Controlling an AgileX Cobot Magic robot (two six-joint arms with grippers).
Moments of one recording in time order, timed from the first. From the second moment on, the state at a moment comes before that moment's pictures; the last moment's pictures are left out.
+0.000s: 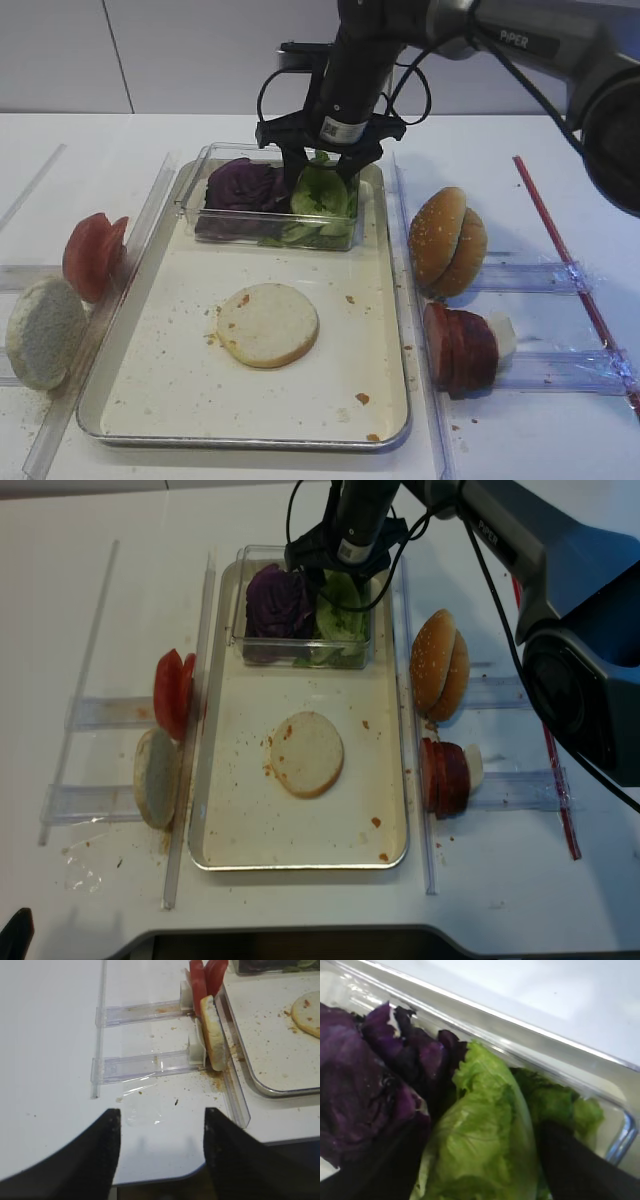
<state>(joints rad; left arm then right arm) -0.03 -0.01 -0.49 0.00 1.18 0.06 0.48 2.34 -2.16 0.20 1.11 0.07</state>
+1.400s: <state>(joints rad) -0.03 -0.01 -0.49 0.00 1.18 0.06 0.48 2.35 -2.25 0.17 1.22 0.08</state>
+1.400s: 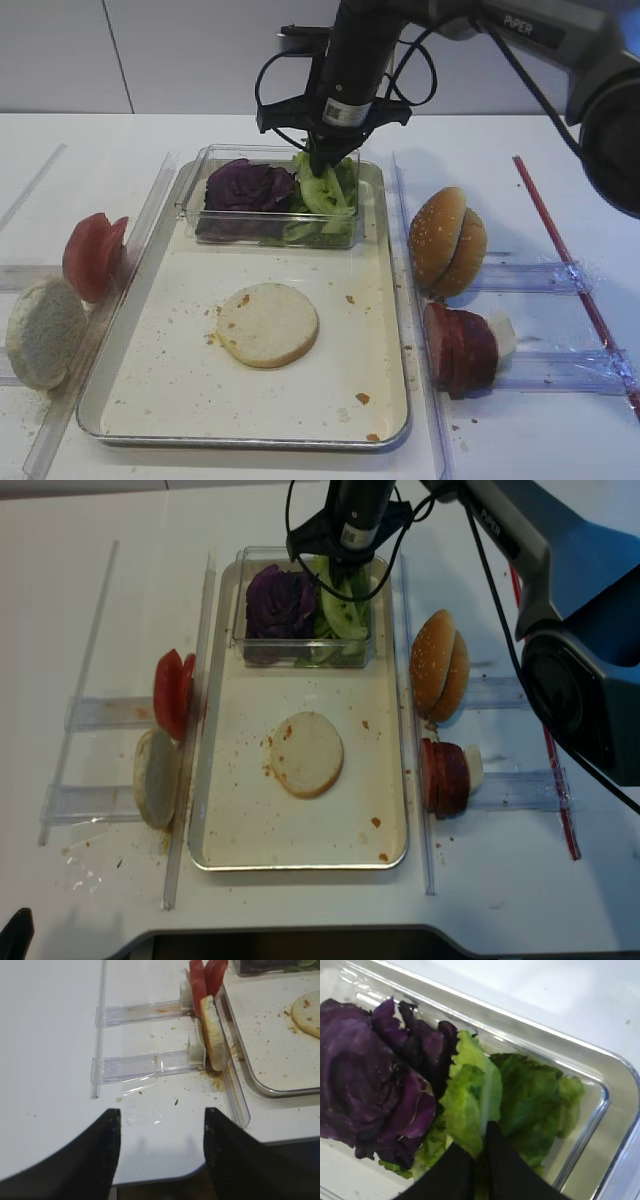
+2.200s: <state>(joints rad) -0.03 -0.01 -0.49 0.00 1.18 0.06 0.48 2.22 -2.25 0.18 1.25 0.12</state>
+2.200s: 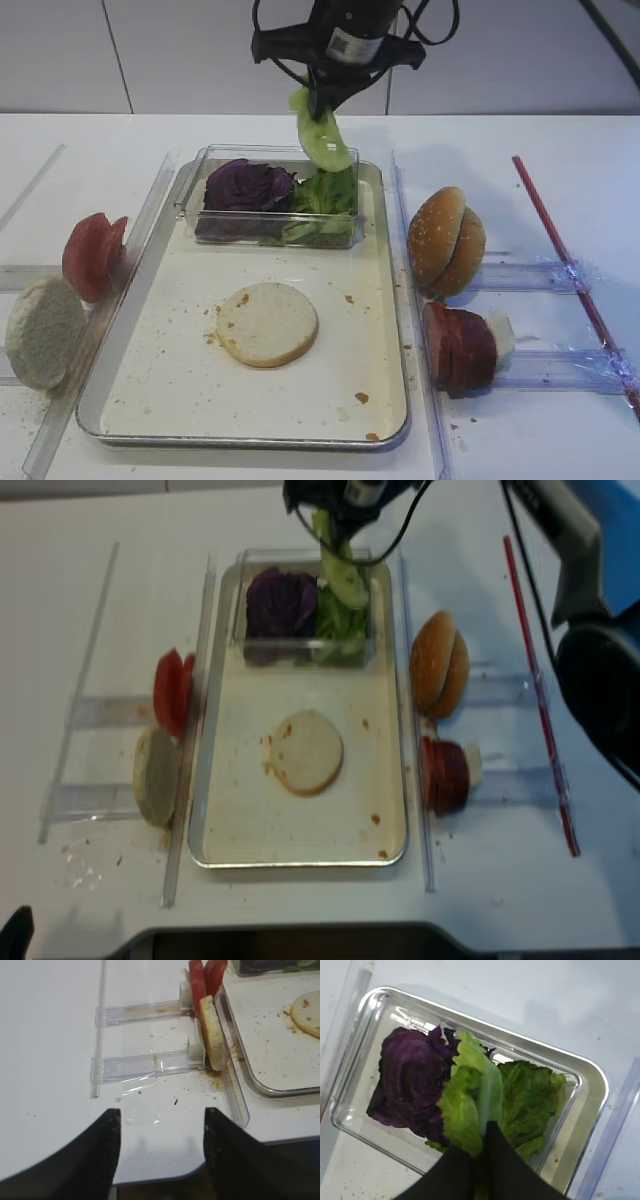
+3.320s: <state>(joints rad) -0.03 -0.02 -0.49 0.00 1.18 0.06 0.67 1.97 -1.84 0.30 1.25 0.09</state>
